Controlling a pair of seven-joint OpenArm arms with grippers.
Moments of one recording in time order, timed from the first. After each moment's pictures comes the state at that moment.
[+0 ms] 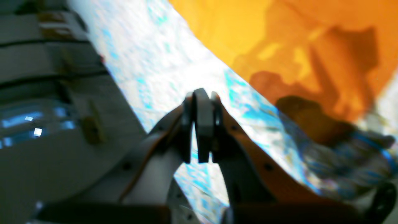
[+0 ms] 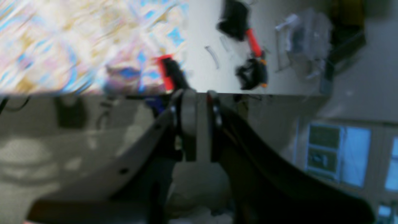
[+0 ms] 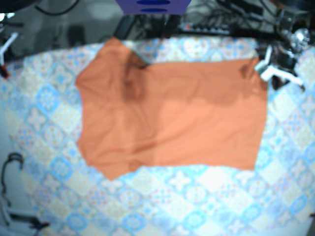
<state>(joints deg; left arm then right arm) 40.9 -36.9 -10.8 107.4 32.0 -14.6 16.8 -48.2 22.1 40.8 104.3 -8.6 11.6 -21.2</state>
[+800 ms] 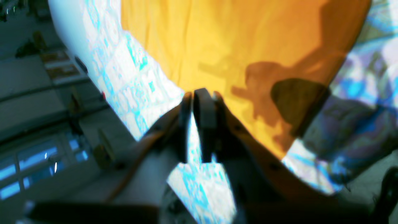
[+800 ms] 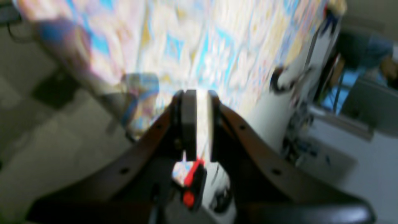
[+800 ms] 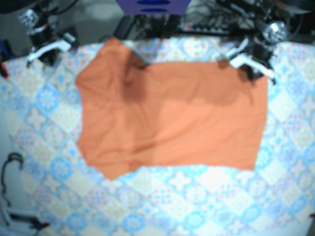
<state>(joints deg) 39.8 -32.7 1.6 112.3 43.7 -16.7 21.4 -48.4 26.6 10.8 104.3 -50.6 11.8 -3.5</state>
